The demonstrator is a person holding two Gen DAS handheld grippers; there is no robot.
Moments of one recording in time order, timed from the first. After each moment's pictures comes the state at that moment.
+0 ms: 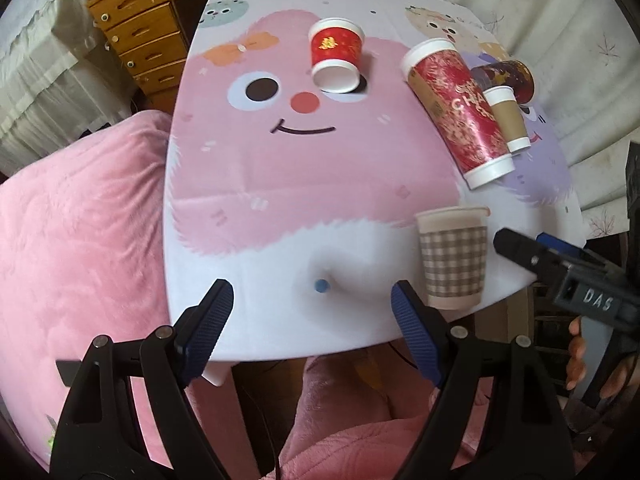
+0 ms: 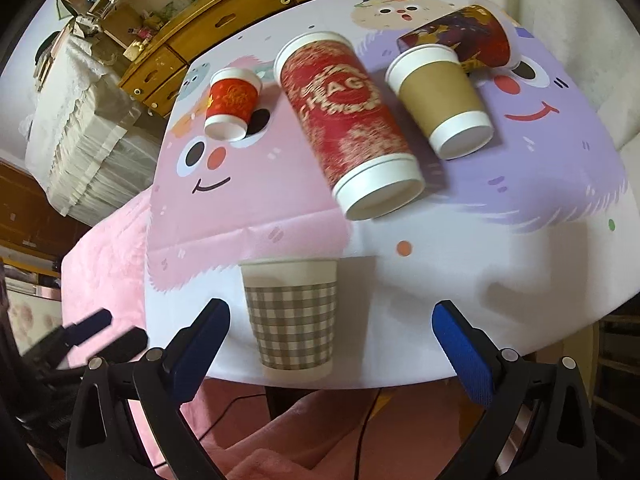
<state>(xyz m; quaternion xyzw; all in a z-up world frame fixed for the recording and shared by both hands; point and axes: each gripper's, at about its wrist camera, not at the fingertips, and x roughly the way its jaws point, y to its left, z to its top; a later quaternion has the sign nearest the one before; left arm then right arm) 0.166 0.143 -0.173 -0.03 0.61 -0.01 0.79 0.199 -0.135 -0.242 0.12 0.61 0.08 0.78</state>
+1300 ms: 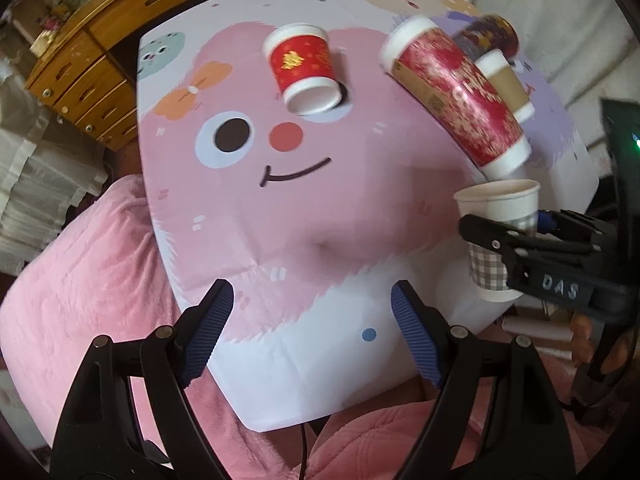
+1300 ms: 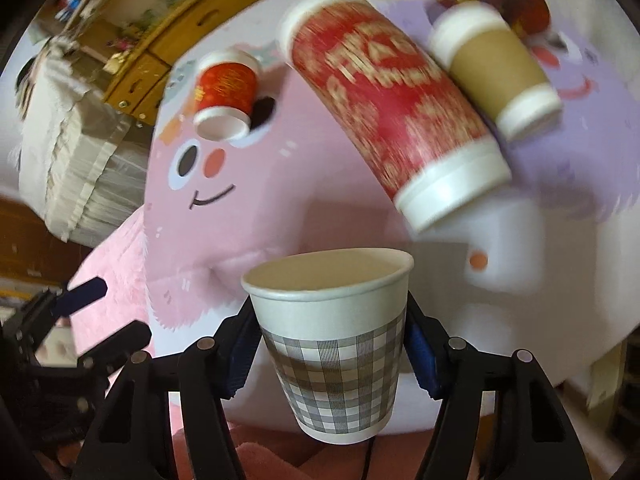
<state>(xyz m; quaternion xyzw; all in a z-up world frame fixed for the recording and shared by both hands) 0.234 0.145 -0.189 0.09 0.62 -0.10 0.77 0.240 -0.082 -0.289 0.14 0.61 0.07 0.77</state>
